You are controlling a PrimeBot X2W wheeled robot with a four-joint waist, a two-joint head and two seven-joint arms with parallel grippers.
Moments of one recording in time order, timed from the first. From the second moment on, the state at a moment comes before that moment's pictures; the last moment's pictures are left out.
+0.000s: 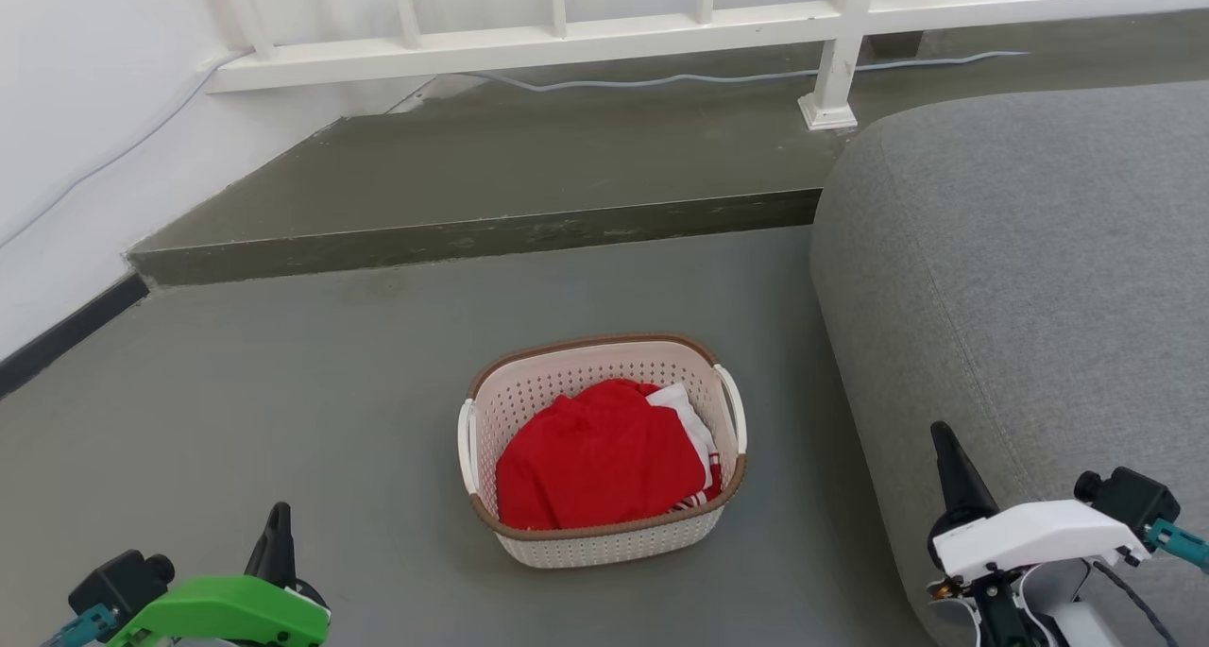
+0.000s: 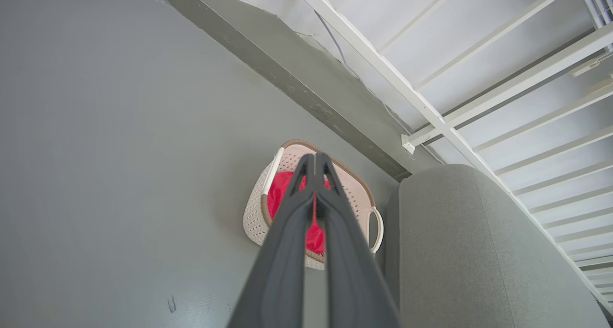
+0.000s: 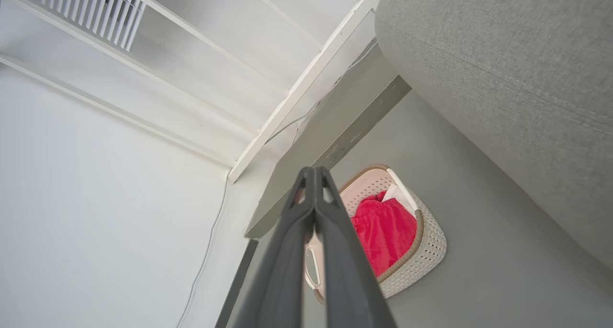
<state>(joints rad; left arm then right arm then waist) 0.03 0.06 -0.07 0.29 -0.93 0.00 -0.05 0.06 -0.08 0.18 0.20 0.99 -0.03 -0.13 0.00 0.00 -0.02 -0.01</state>
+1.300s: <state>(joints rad) -0.03 0.05 0.04 0.28 -1.38 -0.08 0.06 0.00 -0.10 0.05 0.23 1.48 0.06 -0.03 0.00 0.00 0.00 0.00</state>
